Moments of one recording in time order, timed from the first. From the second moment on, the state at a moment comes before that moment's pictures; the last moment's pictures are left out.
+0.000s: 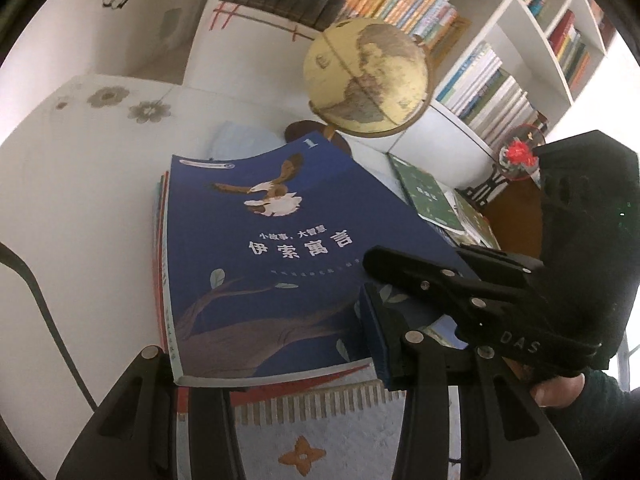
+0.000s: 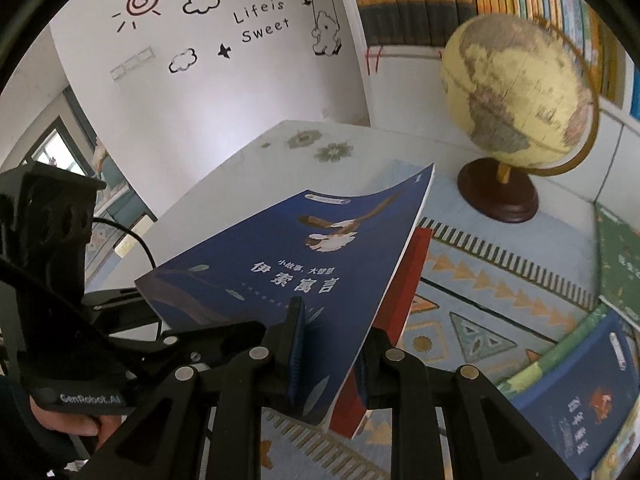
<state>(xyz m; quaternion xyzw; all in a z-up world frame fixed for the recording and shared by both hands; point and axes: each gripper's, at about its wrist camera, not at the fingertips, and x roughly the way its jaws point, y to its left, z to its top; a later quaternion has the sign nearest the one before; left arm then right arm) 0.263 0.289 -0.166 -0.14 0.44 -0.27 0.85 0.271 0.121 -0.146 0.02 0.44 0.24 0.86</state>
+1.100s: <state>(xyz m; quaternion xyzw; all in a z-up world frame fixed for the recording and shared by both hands) 0.231 0.348 -0.224 -0.20 0.52 -0.17 0.81 0.278 0.109 -0.222 0.13 0.54 0.21 0.80</state>
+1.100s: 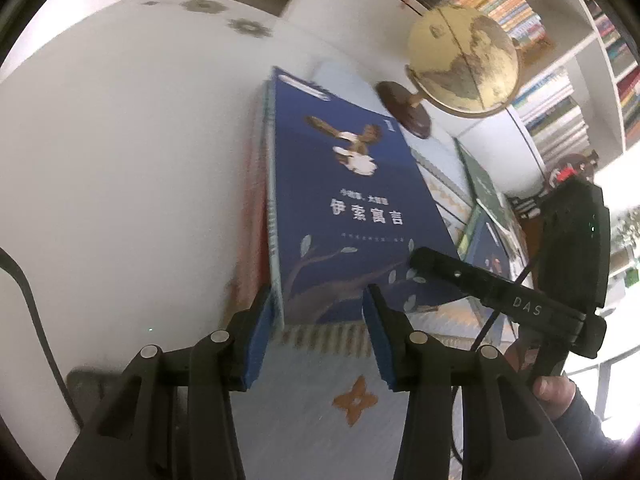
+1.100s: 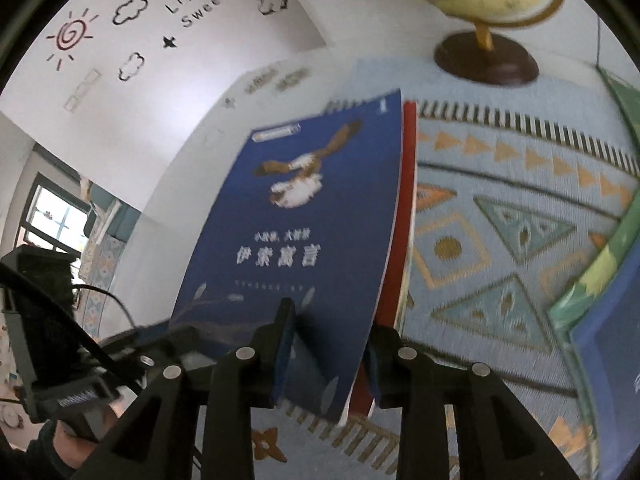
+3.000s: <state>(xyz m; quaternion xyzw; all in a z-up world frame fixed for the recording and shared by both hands) 0.301 -0.051 -0.149 0.03 0.49 -0.32 0.81 0.122 -0.260 -0.147 0.17 0.48 -0.06 0.86</state>
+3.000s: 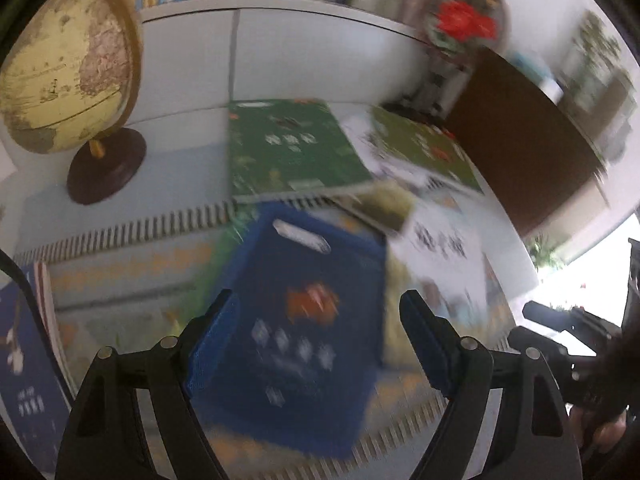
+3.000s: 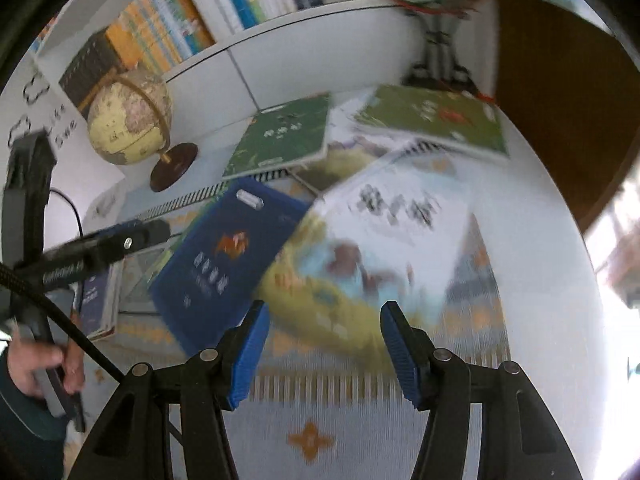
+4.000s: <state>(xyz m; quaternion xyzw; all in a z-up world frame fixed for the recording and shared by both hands) 0.440 -0.087 -0.239 -0.12 0.55 -0.32 0.76 0.358 -0.320 -0.236 0.21 0.47 0.00 0.86</state>
